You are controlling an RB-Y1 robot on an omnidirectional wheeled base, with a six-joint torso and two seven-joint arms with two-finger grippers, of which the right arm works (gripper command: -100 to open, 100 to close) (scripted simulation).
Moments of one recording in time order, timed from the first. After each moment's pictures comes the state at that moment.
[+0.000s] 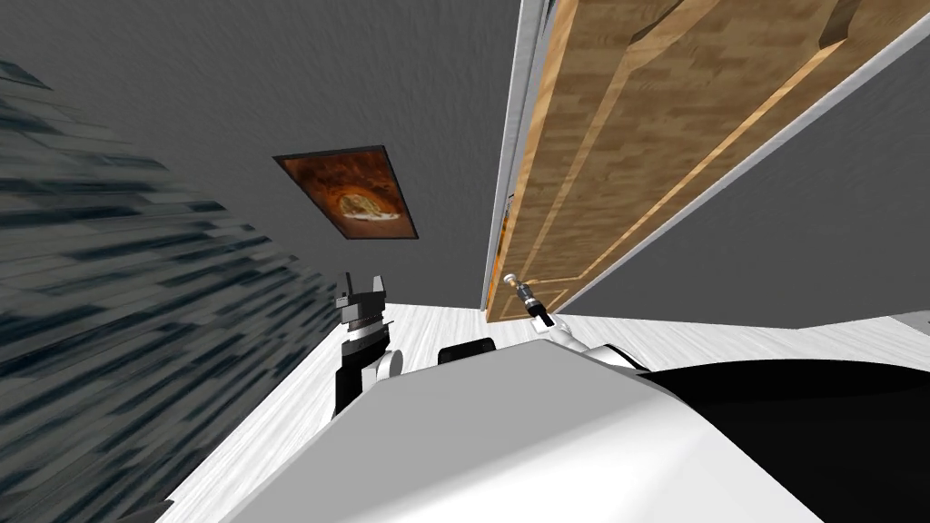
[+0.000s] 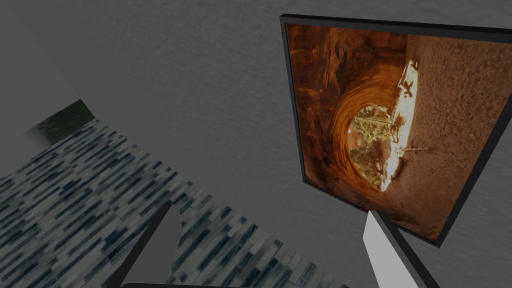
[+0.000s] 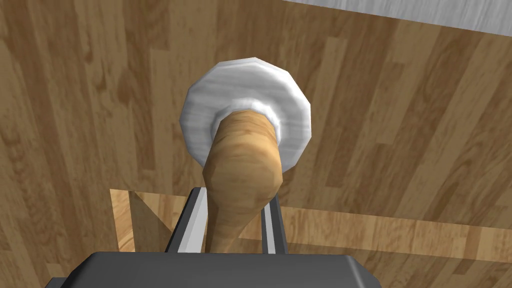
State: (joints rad) arm -0.07 -0.44 0.02 -0.69 -0.10 -0.79 -0.27
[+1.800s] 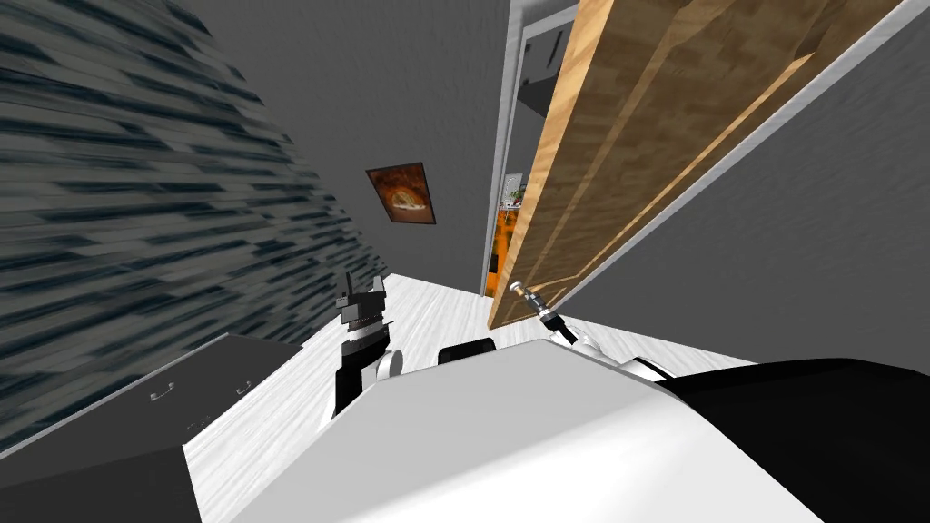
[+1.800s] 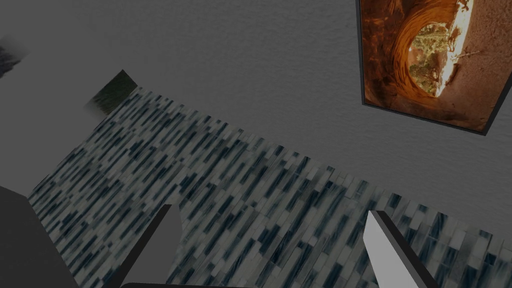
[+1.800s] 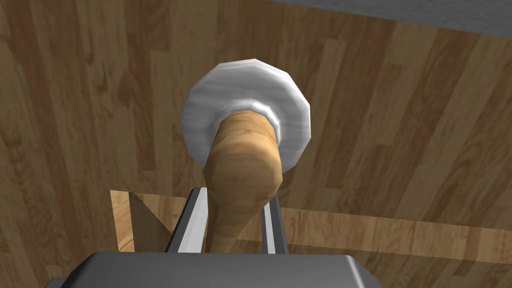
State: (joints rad) arm 0.07 -0.57 0.13 -0.68 -0.07 -1.01 -0.42
